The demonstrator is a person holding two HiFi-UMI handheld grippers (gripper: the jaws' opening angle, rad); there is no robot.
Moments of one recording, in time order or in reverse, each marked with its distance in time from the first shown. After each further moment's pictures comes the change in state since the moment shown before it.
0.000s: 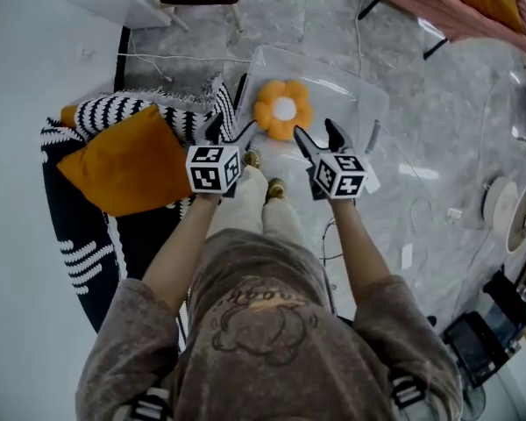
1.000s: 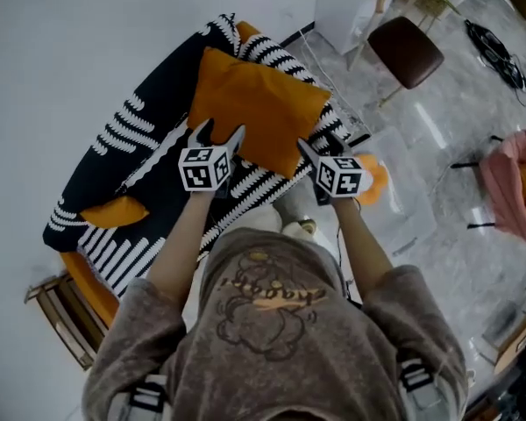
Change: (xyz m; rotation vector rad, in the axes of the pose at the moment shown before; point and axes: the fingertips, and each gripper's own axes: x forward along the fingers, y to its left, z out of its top) left arm -0.458 0.229 -0.107 -0.342 -0.342 0.670; right arm 0.036 0.441 -0.077 -0.444 0.236 0.619
